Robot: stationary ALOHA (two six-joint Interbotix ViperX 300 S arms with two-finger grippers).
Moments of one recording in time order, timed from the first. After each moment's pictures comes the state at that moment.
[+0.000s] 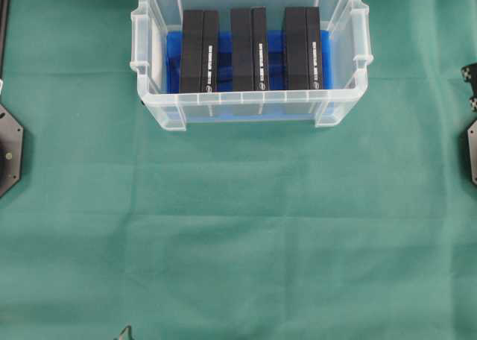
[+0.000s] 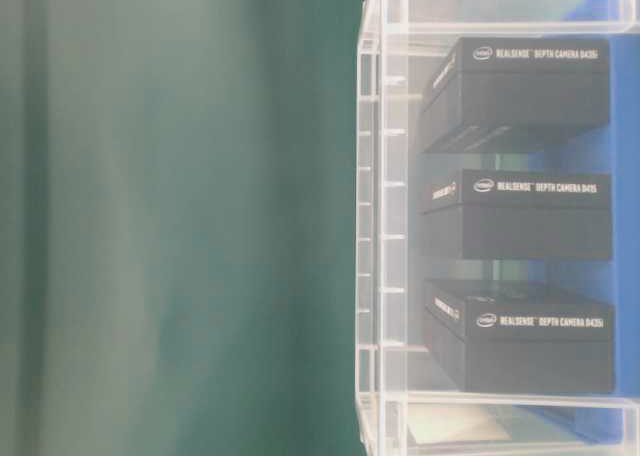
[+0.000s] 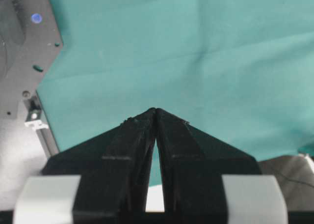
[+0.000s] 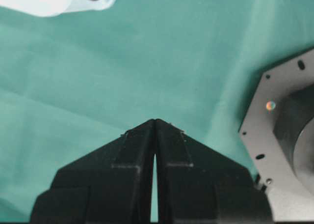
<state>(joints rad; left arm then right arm) -0.05 -0.75 0.45 0.04 1.59 -1.51 -0.02 -0.66 0.42 -0.11 1.58 1.45</state>
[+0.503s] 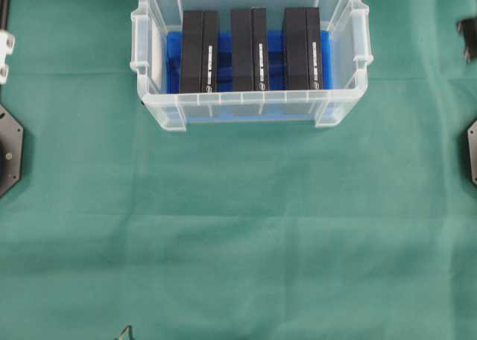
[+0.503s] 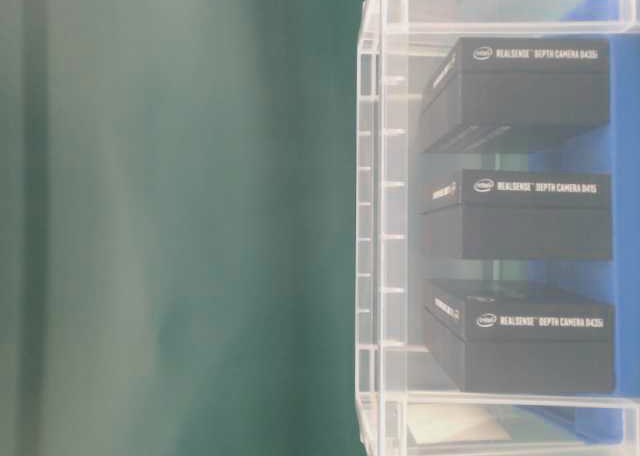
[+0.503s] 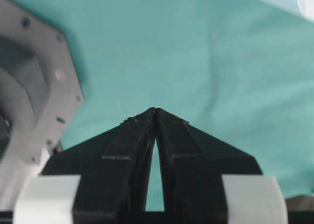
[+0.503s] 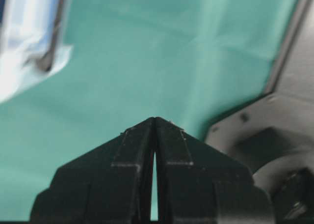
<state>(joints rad) 0.28 -0.71 0.43 0.06 1.57 -1.15 -0.32 -0.62 0.42 -0.20 1.58 1.16</state>
